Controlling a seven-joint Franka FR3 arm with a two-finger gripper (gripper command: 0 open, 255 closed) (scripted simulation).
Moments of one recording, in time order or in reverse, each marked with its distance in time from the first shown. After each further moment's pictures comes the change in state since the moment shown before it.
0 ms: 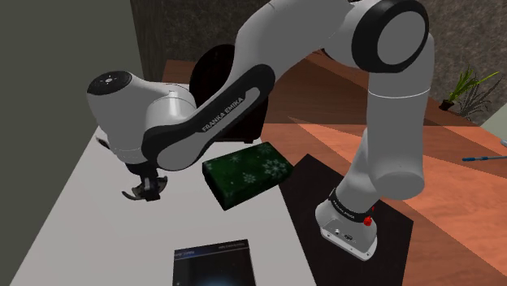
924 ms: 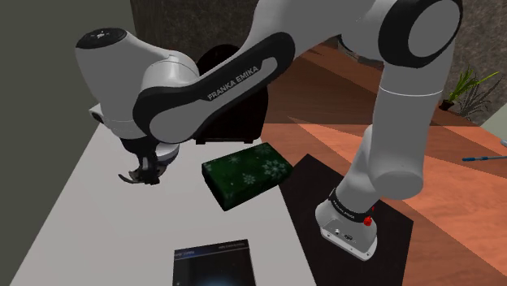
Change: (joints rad) arm -0.028 -0.114 0.030 0.021 0.069 -0.121 -0.059
